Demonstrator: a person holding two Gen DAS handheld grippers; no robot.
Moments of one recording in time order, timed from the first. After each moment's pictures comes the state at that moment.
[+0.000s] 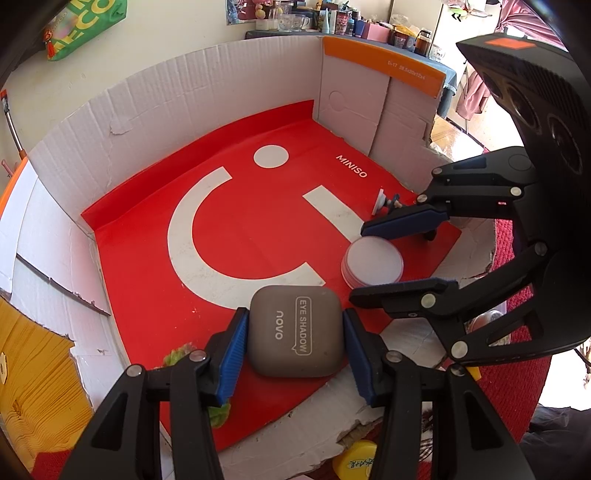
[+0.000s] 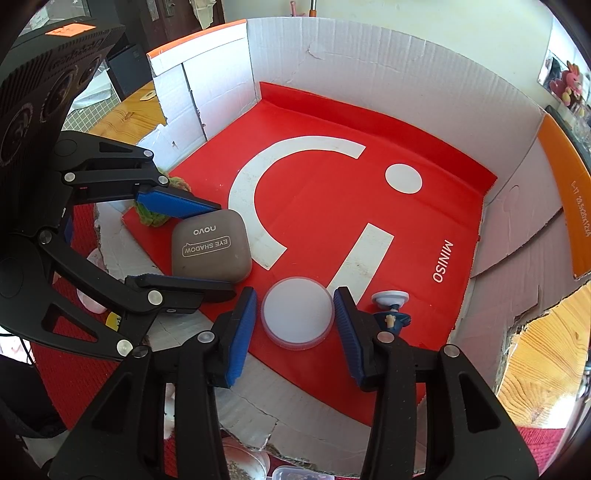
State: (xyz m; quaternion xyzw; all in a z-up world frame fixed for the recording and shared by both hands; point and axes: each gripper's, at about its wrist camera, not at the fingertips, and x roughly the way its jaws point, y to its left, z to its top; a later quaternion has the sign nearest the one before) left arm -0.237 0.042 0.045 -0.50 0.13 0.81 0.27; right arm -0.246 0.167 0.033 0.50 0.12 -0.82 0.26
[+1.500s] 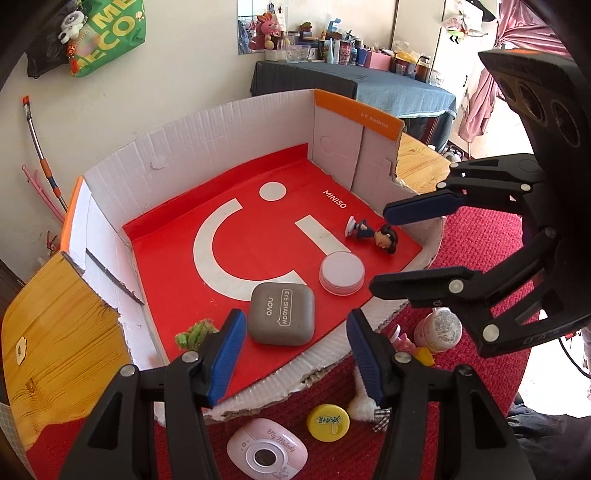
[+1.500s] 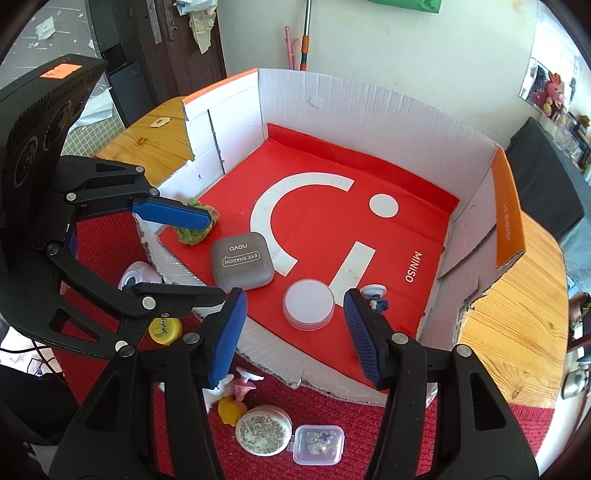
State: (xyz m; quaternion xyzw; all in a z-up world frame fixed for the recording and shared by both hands) left arm -0.198 0.029 0.096 -0.45 0.12 0.85 0.26; right arm -0.210 0.174 0.092 0.46 0.11 -0.85 0.24
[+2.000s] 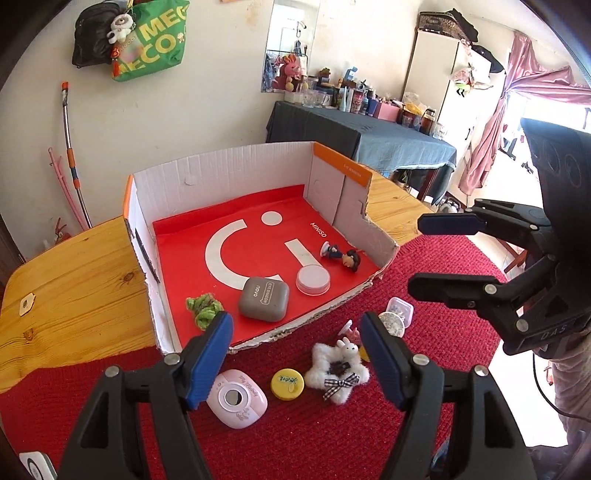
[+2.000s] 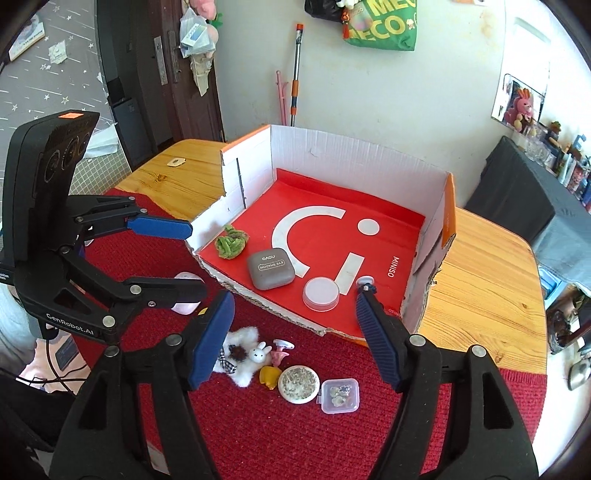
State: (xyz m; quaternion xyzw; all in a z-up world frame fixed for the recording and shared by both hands) left arm -0.129 0.005 0.132 -0.39 0.04 0.89 0.25; right arm -0.139 0.184 0.140 0.38 0.08 -0.89 0.22
